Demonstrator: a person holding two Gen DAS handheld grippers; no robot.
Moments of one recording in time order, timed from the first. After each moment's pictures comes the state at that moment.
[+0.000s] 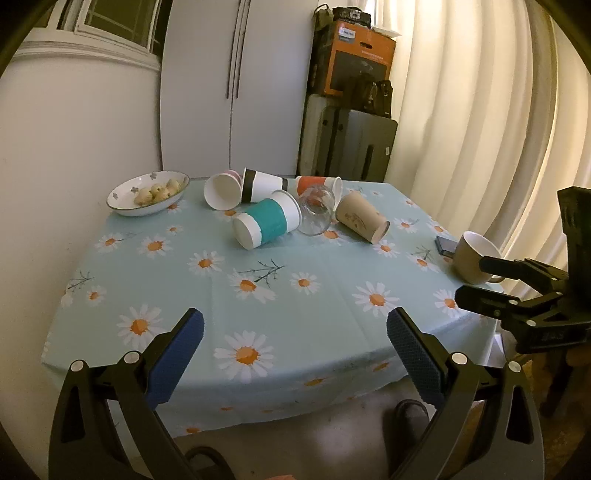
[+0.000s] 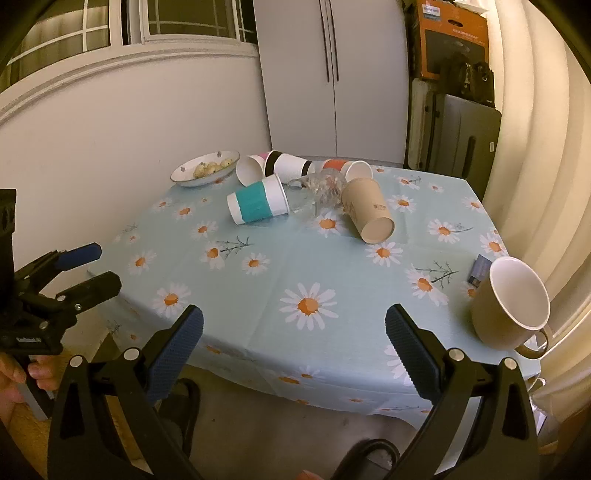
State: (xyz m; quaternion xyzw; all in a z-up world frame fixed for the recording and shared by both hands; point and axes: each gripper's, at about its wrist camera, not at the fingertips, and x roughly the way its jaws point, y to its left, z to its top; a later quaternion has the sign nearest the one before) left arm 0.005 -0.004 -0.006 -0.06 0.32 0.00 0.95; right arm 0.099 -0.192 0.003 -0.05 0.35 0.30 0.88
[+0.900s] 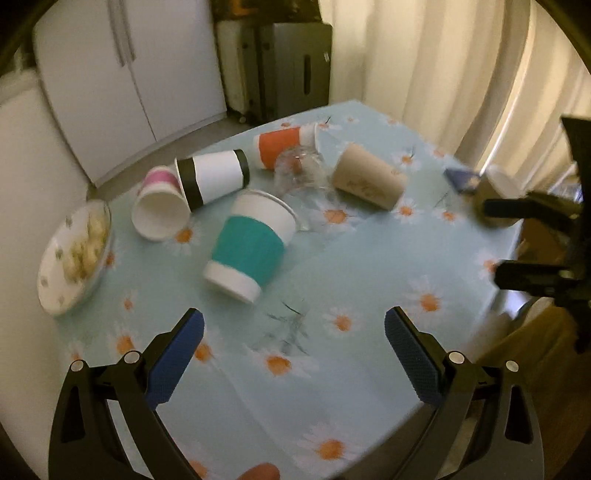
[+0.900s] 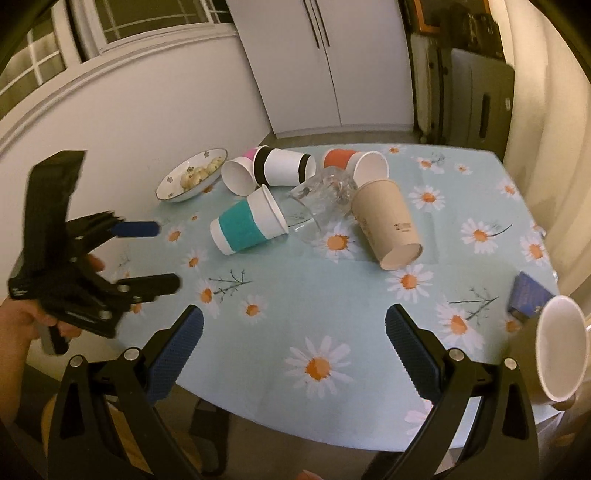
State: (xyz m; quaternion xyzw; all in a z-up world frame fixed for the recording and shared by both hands) left arm 0.194 0.028 -0.008 0.10 0.48 -0.14 0.86; right arm 0.204 -0.151 0.005 0.01 0.44 0.32 0.84
